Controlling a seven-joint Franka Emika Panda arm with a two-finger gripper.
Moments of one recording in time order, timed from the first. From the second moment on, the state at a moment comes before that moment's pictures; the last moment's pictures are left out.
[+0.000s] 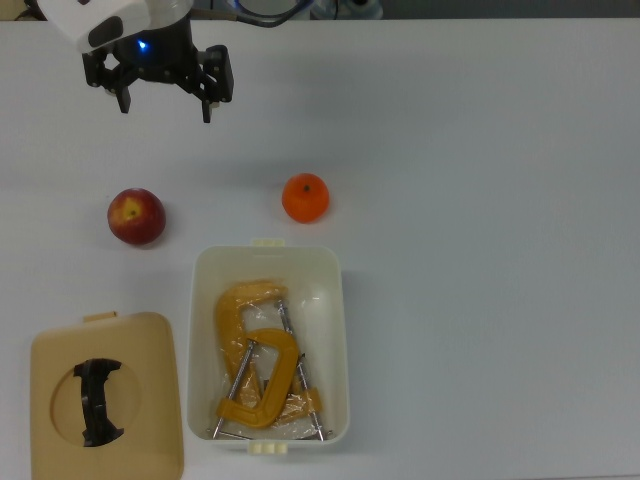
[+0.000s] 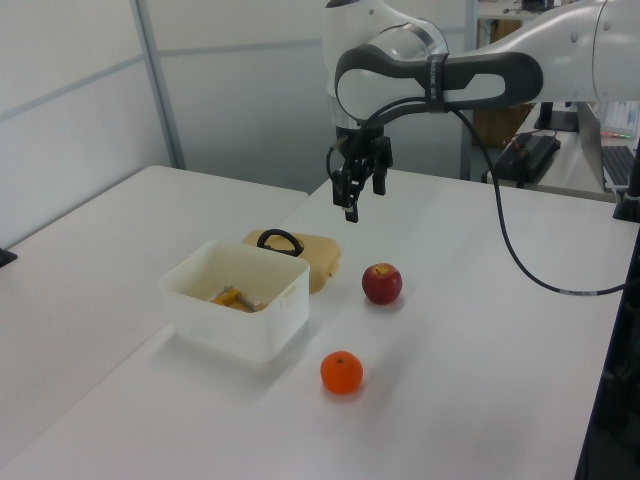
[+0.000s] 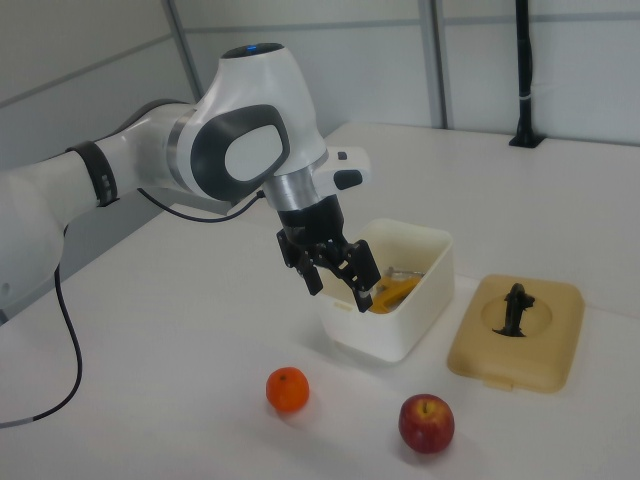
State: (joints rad) arm 0.05 0.17 -0.16 -1.54 -0.07 1.74 -0.03
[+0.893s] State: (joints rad) arm 0.03 0.18 -0.17 -1.74 -0.08 1.95 -0.07
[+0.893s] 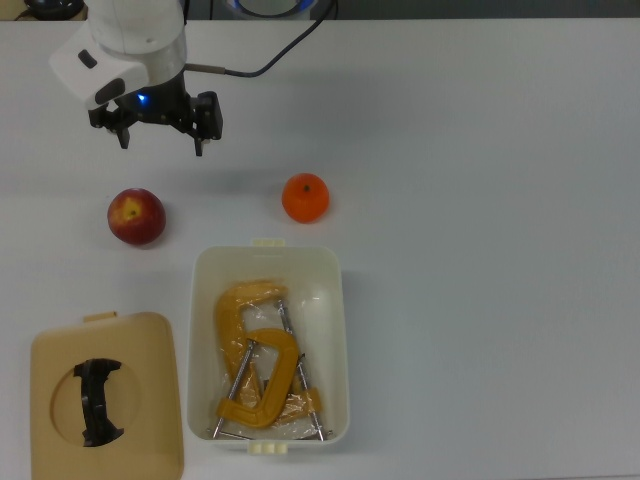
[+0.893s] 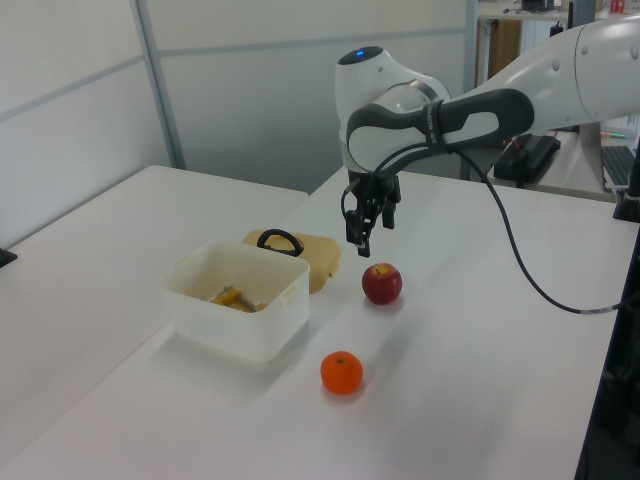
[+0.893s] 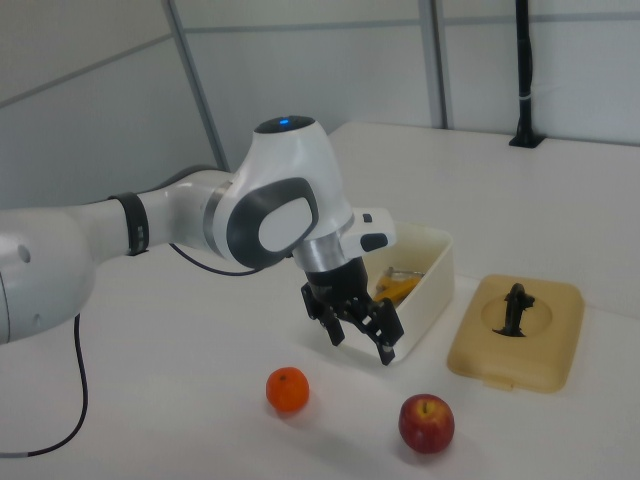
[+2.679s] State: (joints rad) arm 0.00 0.38 -0.22 -1.87 -0.25 2.32 -0.01
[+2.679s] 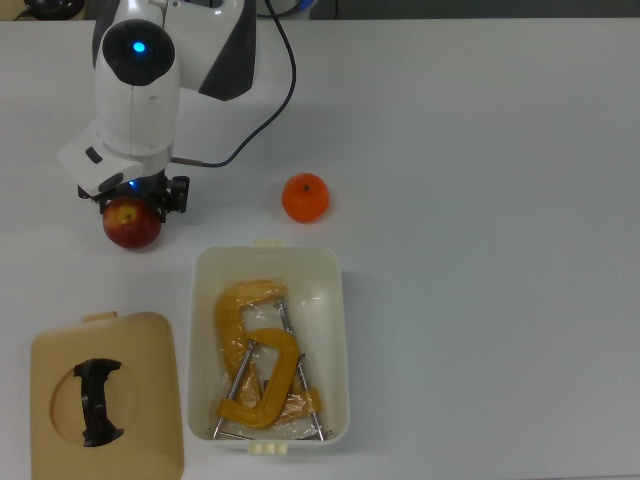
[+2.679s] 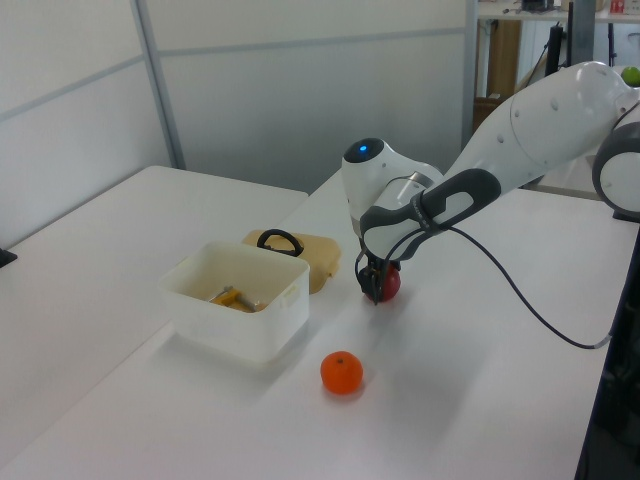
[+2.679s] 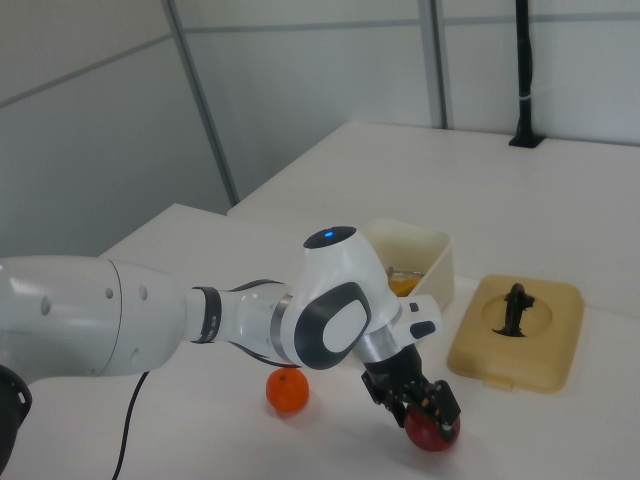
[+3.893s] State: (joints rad) arm 0.15 0.32 -0.20 -1.60 -0.05 2.24 0.39
